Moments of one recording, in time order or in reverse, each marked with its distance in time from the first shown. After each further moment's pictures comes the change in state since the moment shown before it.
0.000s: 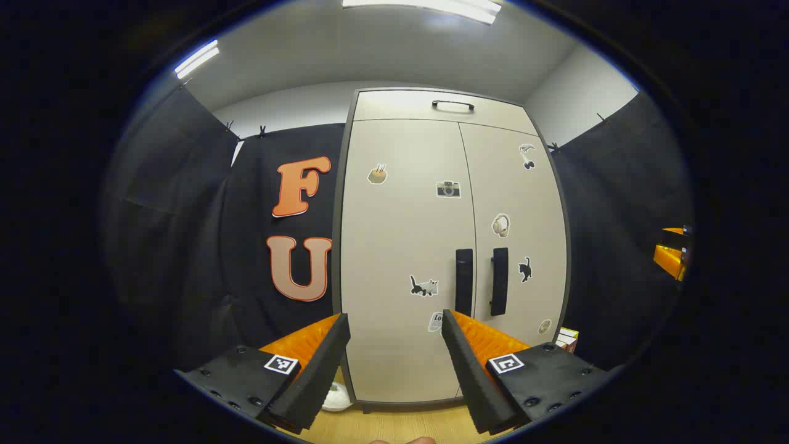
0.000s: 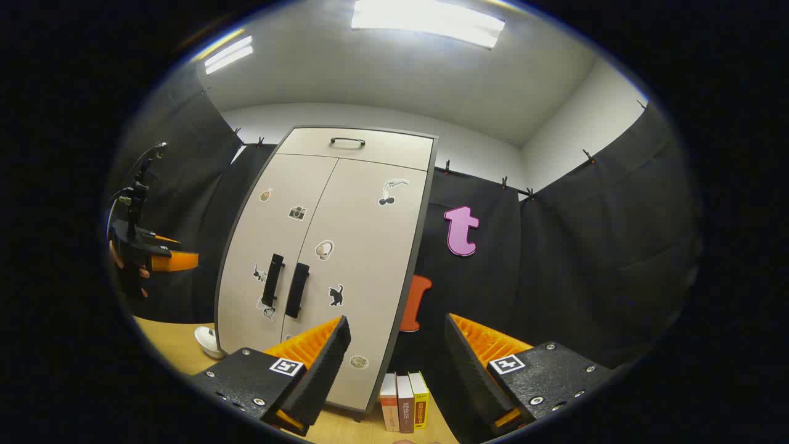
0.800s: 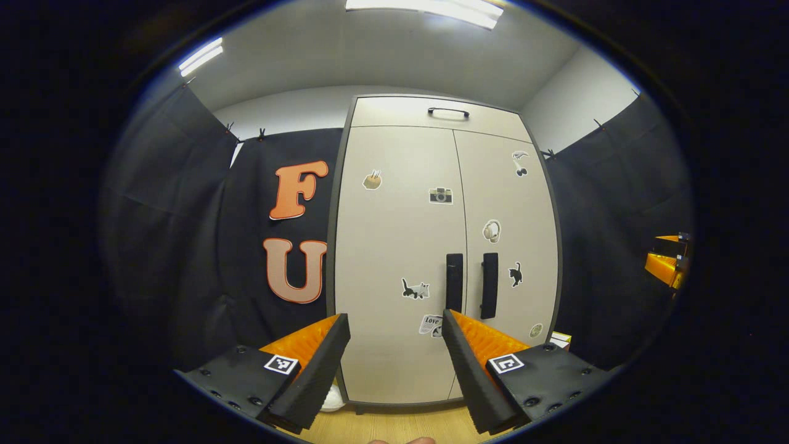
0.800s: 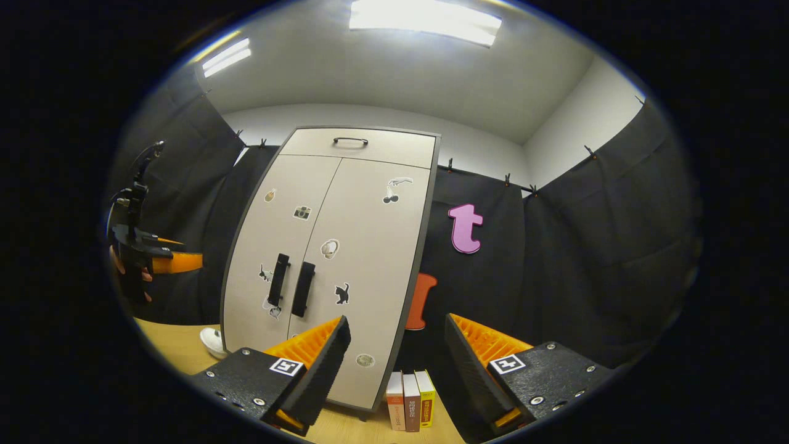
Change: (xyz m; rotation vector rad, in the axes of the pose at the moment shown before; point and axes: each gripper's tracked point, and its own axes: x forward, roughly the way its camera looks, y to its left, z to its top) left arm -0.009 -0.005 0.002 -0.012 -0.025 -0.010; right arm 0.000 0.011 -0.004 0.014 0.005 0.024
